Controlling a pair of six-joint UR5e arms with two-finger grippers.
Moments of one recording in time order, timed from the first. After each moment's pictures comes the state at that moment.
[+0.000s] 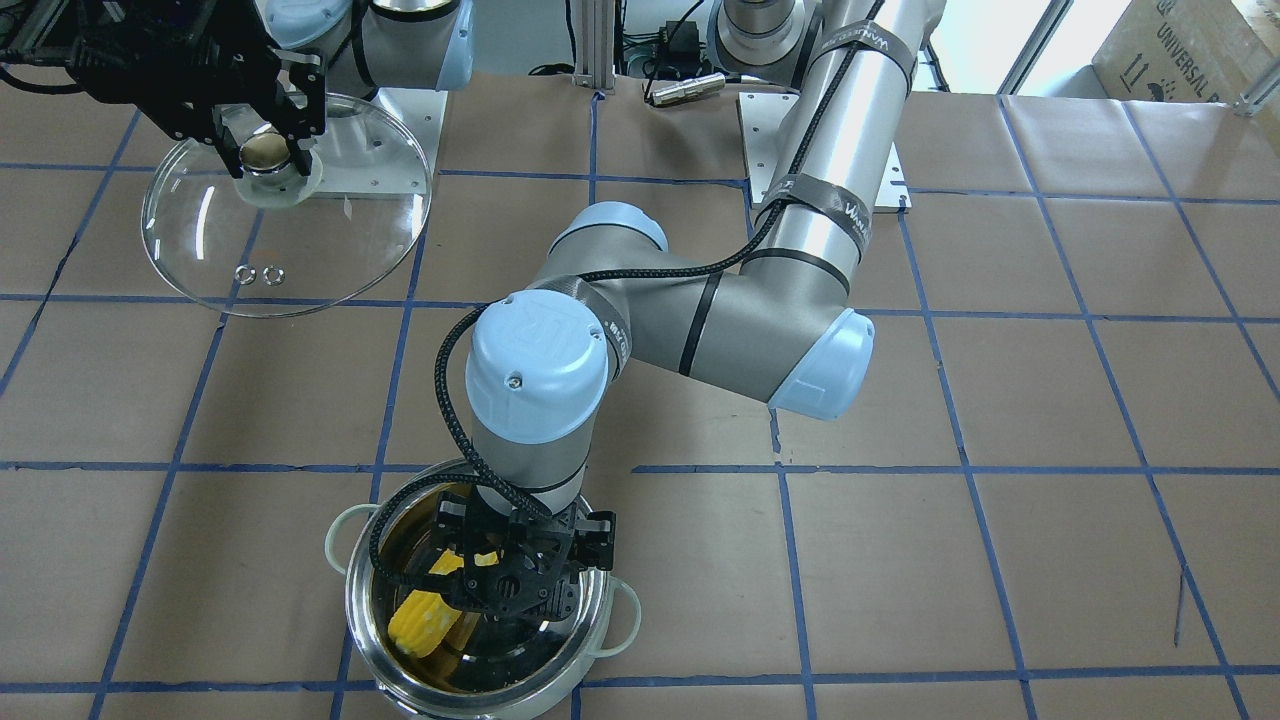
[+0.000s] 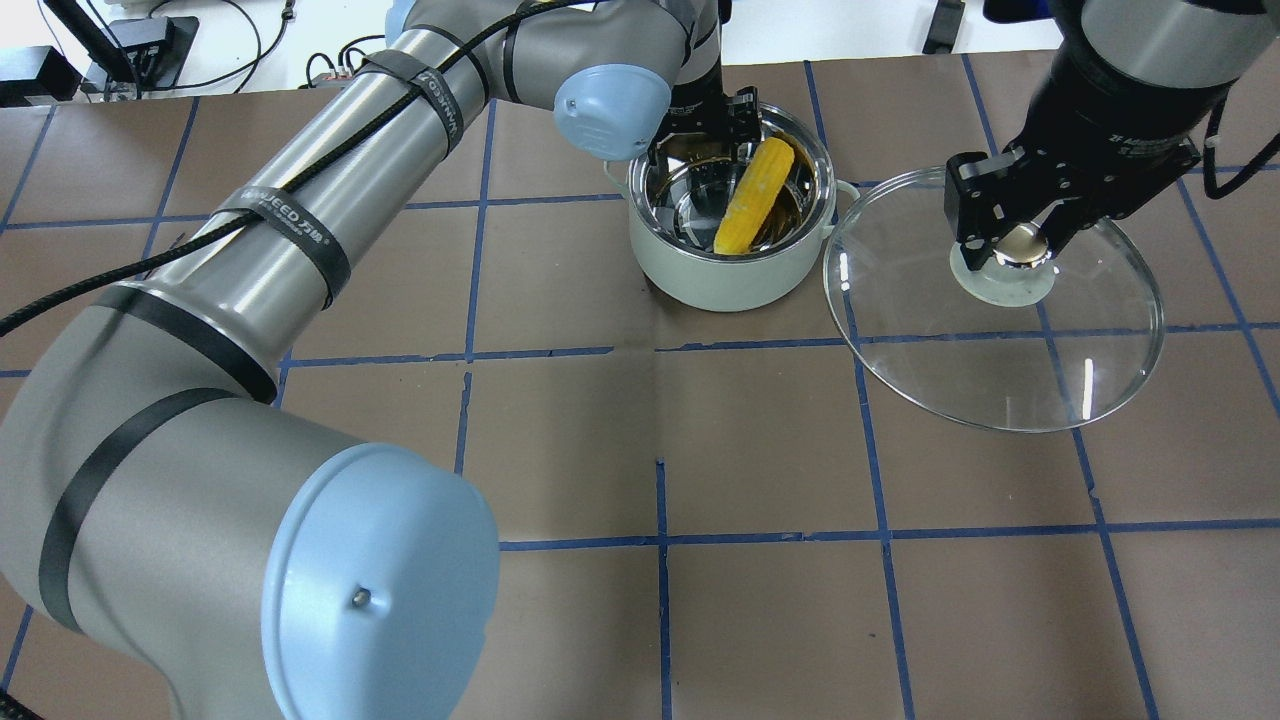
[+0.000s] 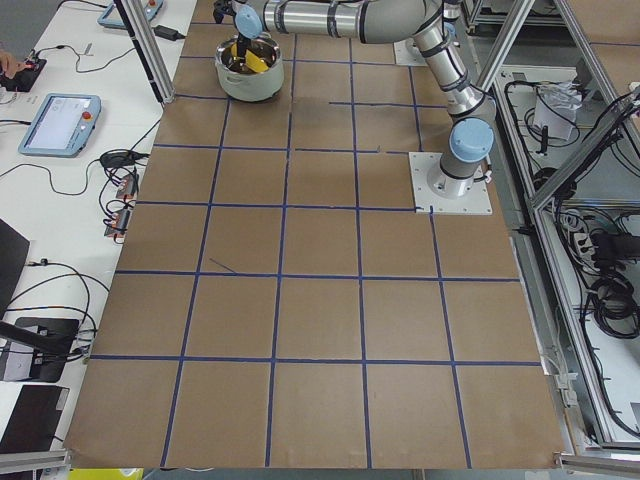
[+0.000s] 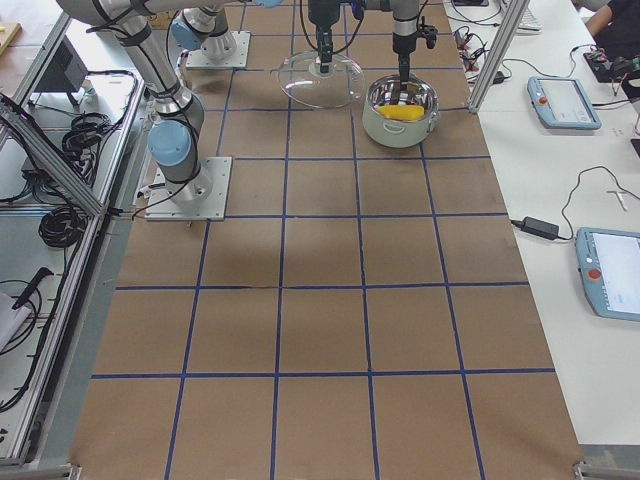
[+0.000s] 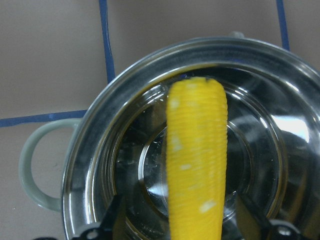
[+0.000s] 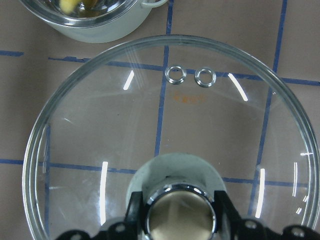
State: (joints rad) left arm -1.93 -2.31 -1.01 -1.21 1.53 -0.27; right arm 1.55 -1.70 1.56 -1.44 -1.59 -0.13
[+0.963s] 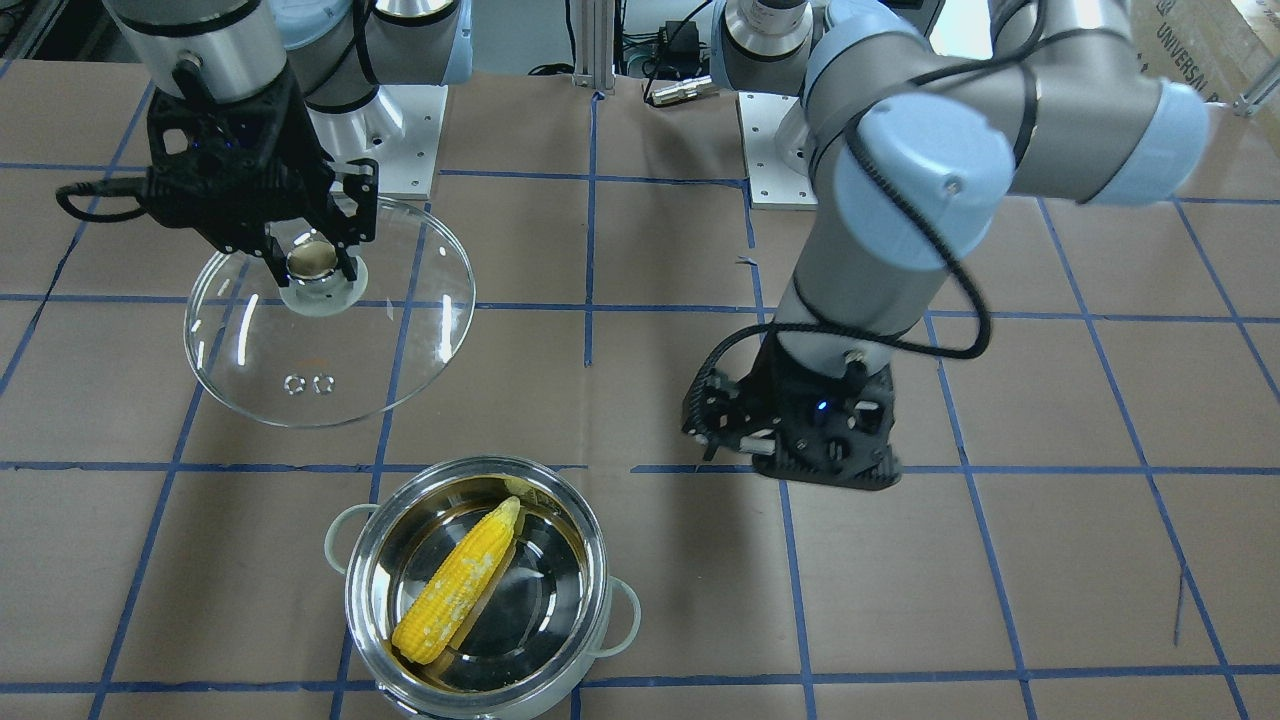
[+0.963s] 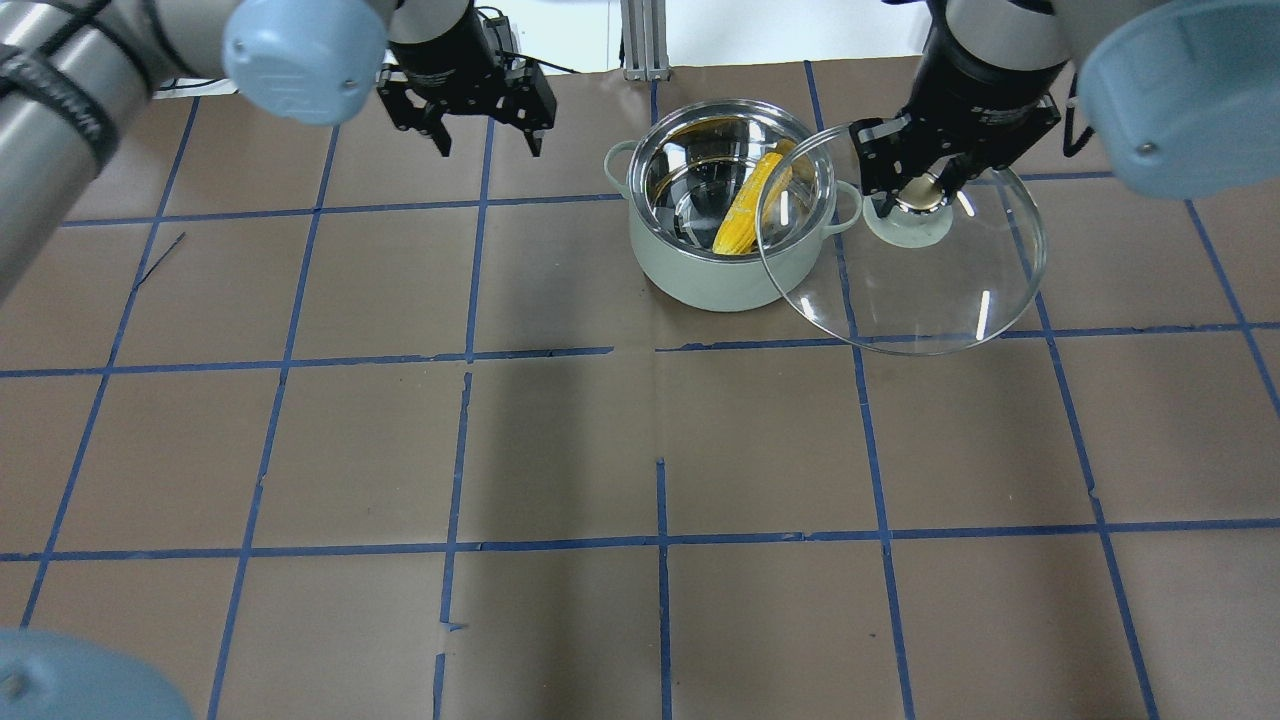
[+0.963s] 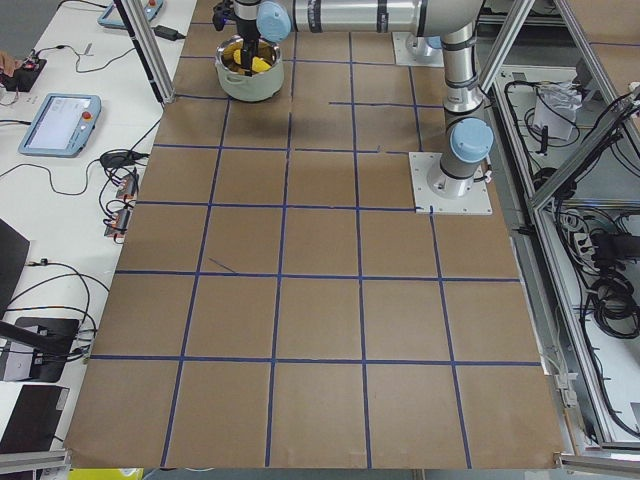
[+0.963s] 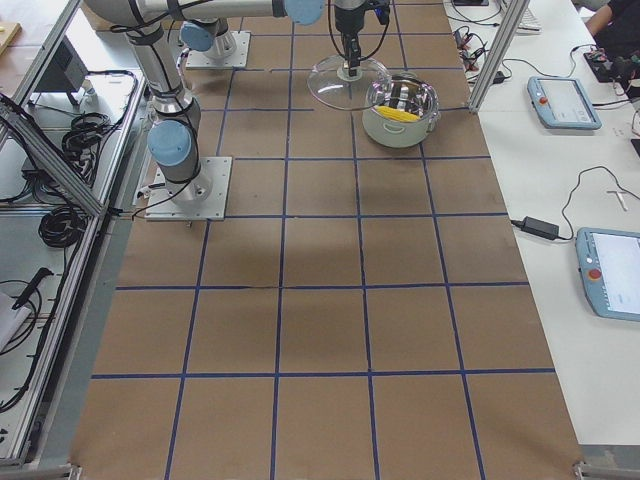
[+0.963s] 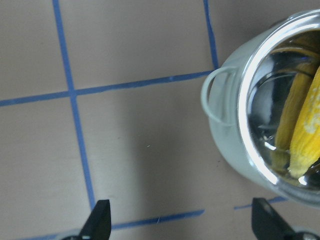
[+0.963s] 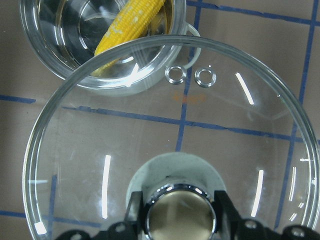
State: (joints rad) left arm -1.66 -1.88 -1.36 -1.40 1.52 -0.01; right arm 1.64 -1.53 1.55 -1.71 -1.58 -0.09
